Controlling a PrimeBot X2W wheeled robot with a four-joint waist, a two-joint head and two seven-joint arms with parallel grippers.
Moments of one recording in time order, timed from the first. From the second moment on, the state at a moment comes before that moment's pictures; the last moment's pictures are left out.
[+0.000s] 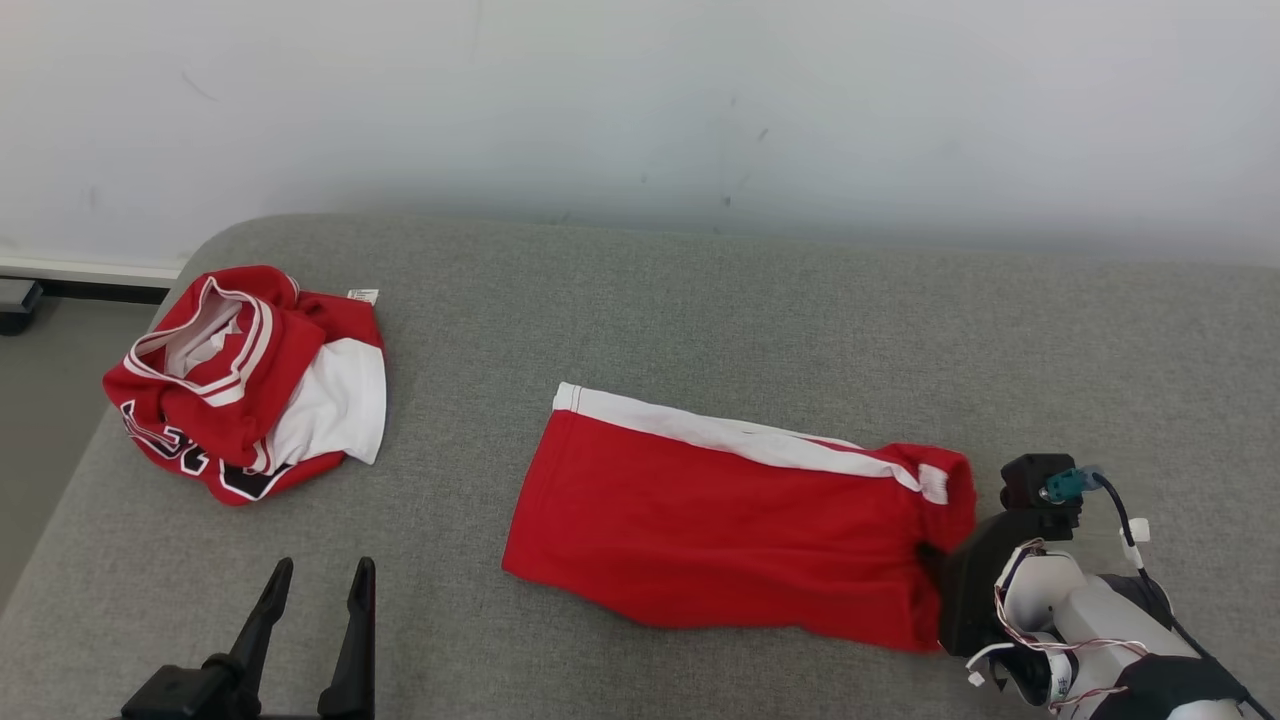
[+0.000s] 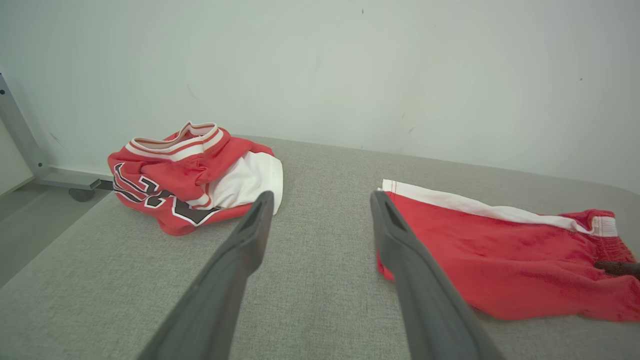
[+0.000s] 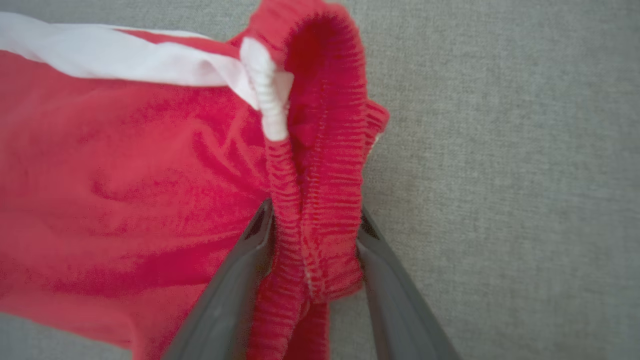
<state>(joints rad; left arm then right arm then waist) 0.03 0.29 -0.33 0.02 -0.37 0.12 -0.20 -0.49 -0.23 0.55 0.84 0.78 -0.04 0.23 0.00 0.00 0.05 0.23</state>
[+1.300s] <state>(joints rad) 0.04 0.26 -0.34 0.07 -0.38 0.12 -0.20 -0.61 -0.26 0.52 0.85 0.86 0.10 0.28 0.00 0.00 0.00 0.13</state>
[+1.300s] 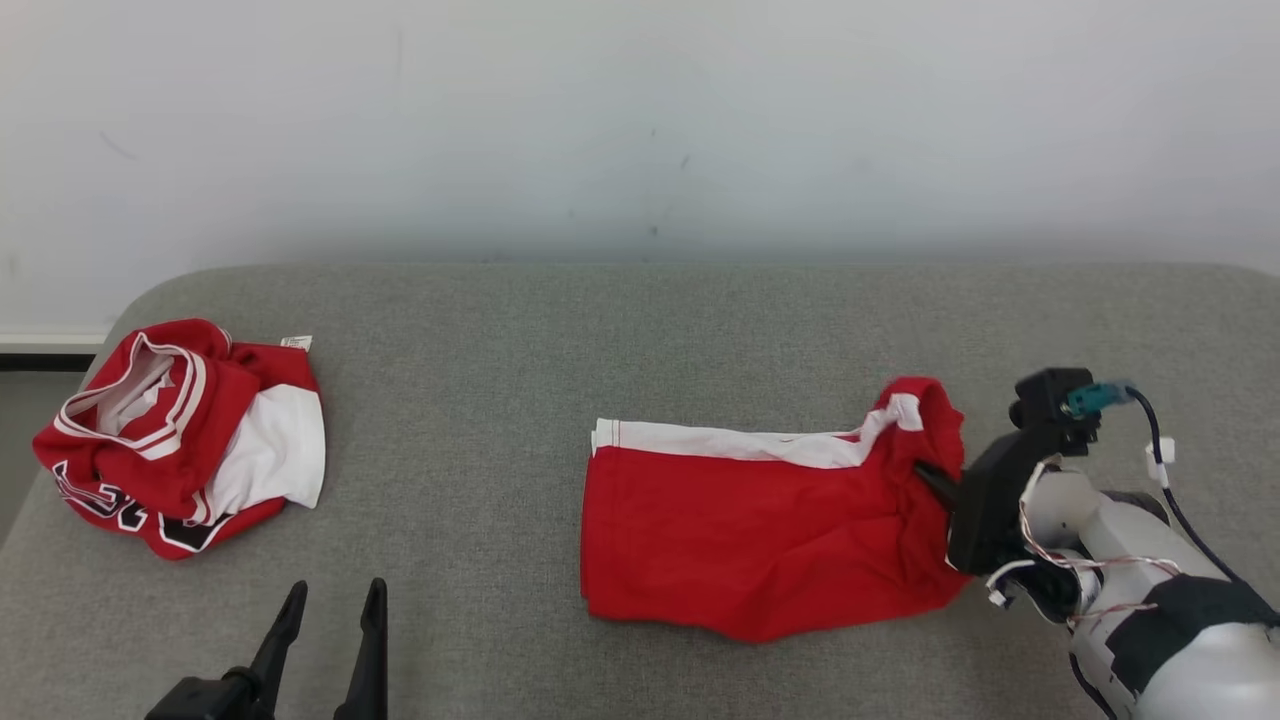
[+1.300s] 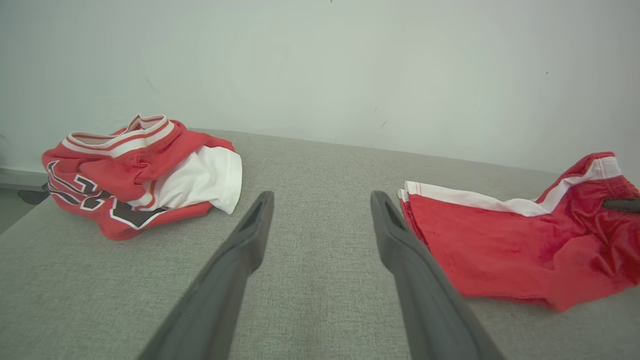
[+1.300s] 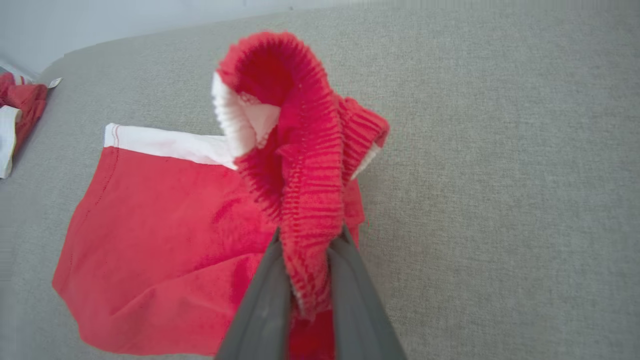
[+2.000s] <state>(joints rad) 0.03 0.21 -0.41 0.12 -0.38 0.10 -0.20 -0.70 -0.15 0.56 0.81 0.95 0.11 0.51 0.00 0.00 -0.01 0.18</state>
